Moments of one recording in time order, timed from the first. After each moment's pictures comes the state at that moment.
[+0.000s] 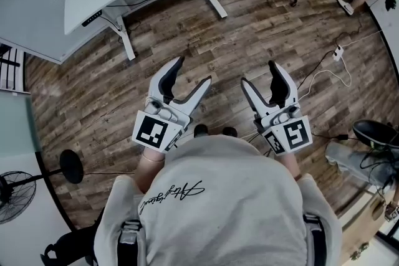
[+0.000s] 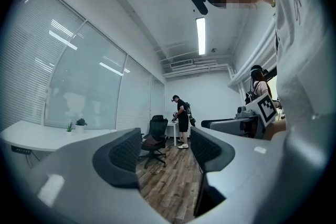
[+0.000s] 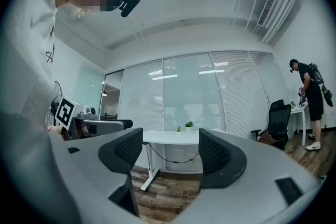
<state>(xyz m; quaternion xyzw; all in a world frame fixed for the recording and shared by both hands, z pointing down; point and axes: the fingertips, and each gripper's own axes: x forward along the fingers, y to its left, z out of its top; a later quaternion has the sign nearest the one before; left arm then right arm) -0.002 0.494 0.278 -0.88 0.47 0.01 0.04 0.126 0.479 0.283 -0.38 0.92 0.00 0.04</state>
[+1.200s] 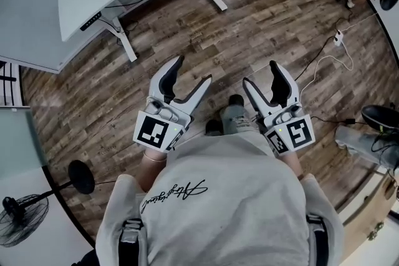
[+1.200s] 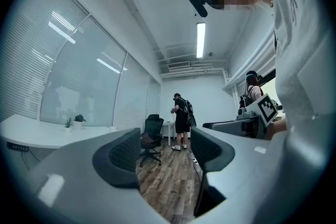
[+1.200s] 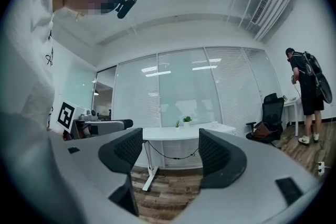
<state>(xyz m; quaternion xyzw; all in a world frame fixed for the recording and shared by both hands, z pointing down) -0.070 0.495 0.299 -0.90 0.43 0.02 0.03 0.063 0.492 0.308 -0.42 0.91 -0.03 0.03</state>
